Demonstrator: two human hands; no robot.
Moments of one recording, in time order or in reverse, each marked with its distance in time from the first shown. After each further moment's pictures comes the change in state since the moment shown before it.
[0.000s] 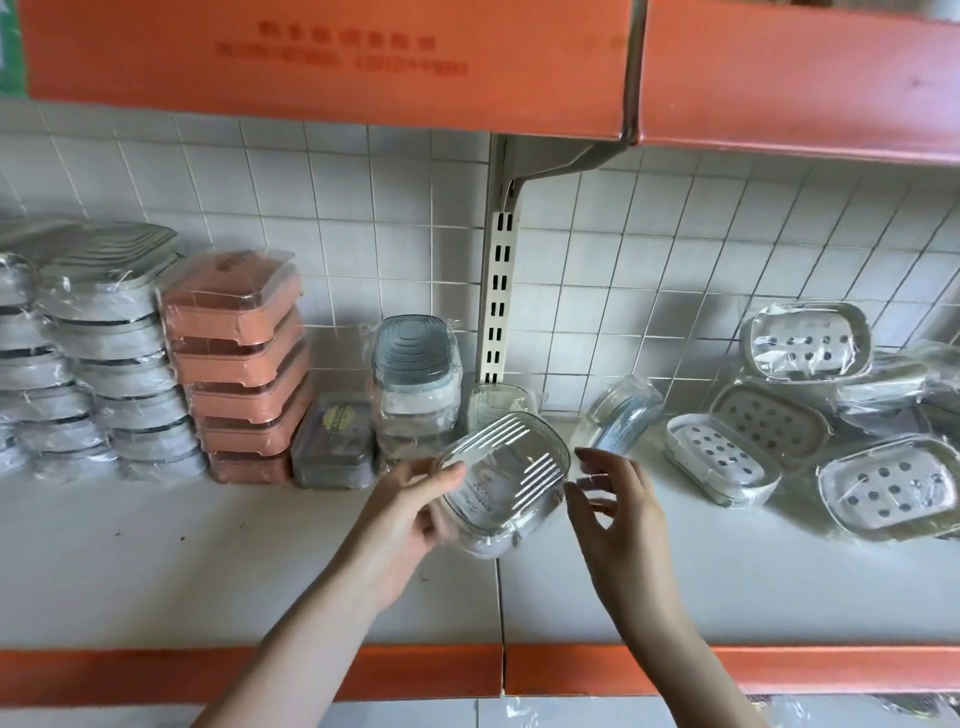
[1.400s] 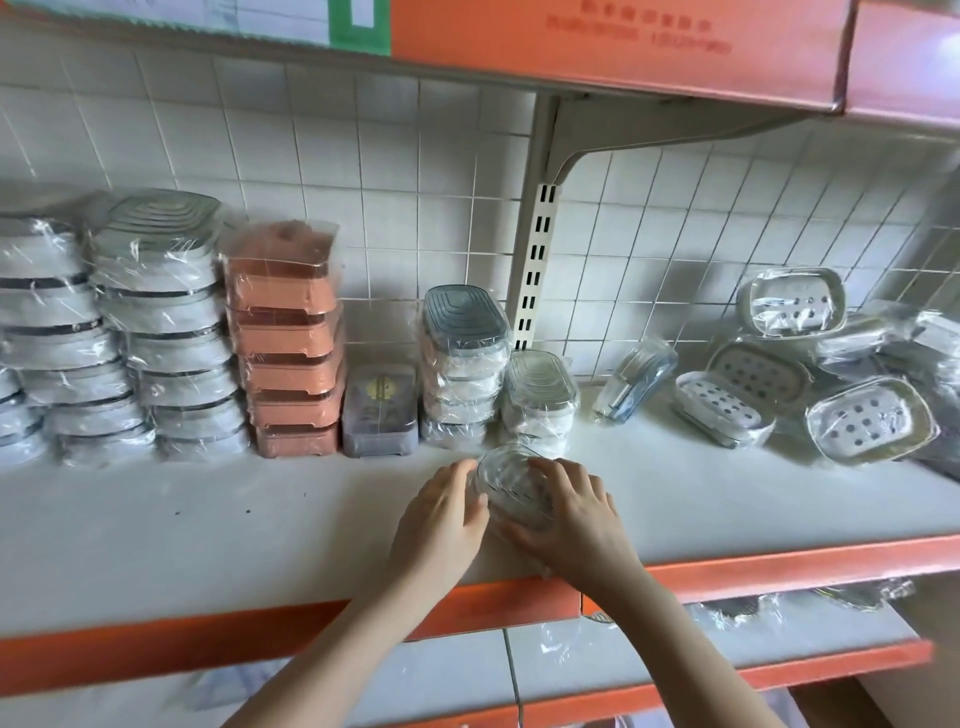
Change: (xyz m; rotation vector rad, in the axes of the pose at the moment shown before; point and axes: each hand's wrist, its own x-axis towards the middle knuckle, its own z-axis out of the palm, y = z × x) left_hand -0.016 -0.032 -0.069 1.288 0.067 0.504; right_hand -0.053 -0.021 0.079 -0.622 -0.345 0.143
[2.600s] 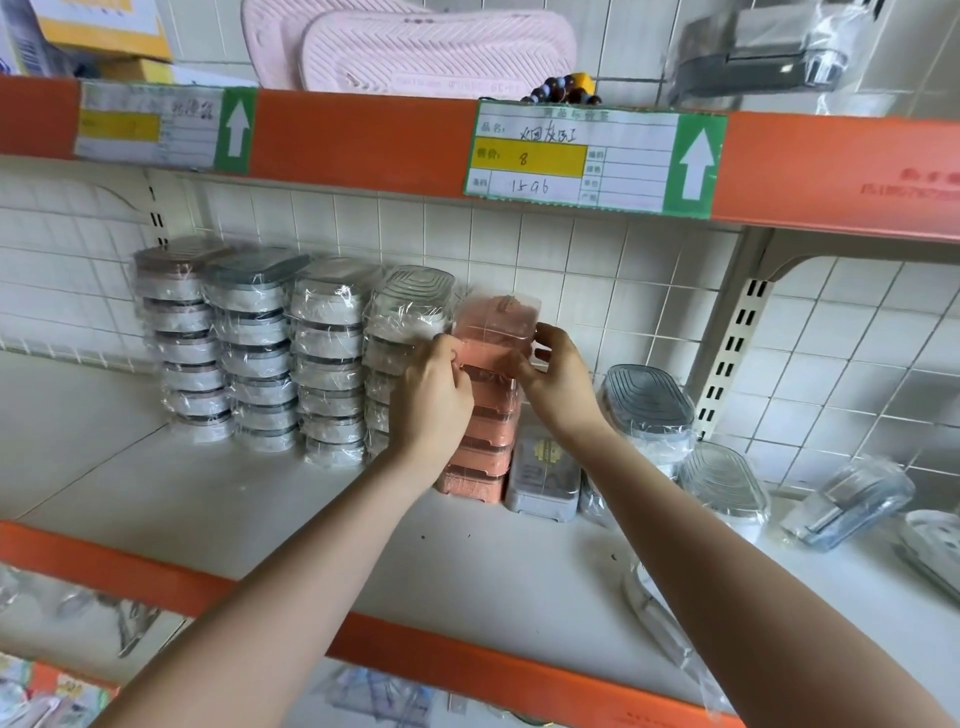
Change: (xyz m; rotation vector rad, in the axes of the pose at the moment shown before) left_hand 0.077 -0.040 -0.190 0.290 0.716 -0.077; right_hand 0.161 -0.215 -0.008 0.741 0.016 -0.280
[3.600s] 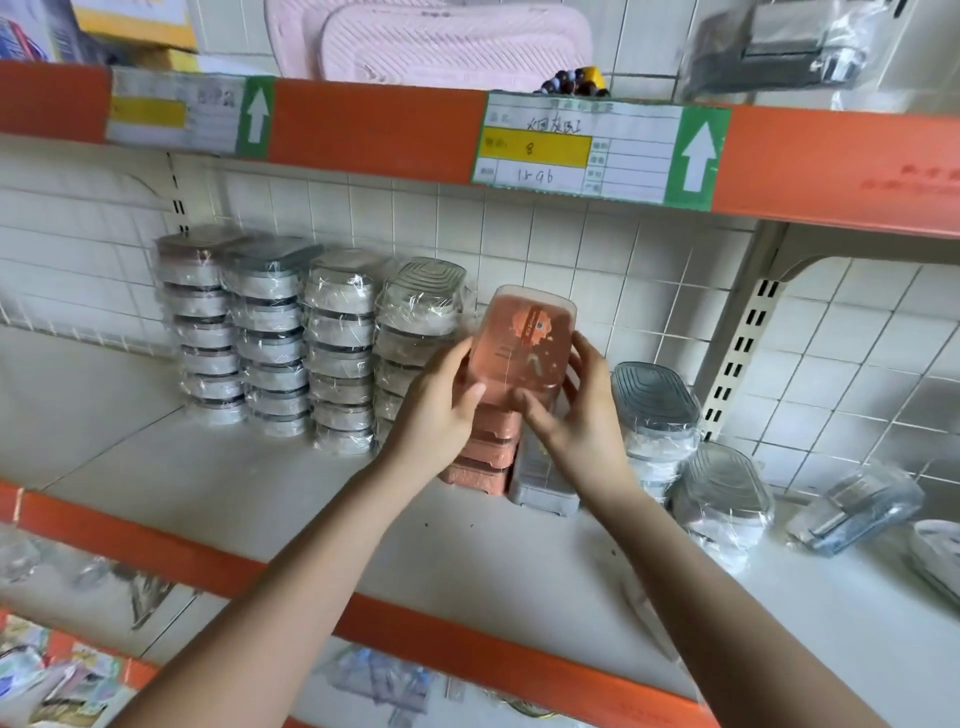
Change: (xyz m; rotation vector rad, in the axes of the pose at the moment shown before) left_hand -0.022 -0.012 -0.013 -0.431 -0.268 -0.003; right_hand -0.058 -0.003 -0.020 0.204 -0.005 -0.213
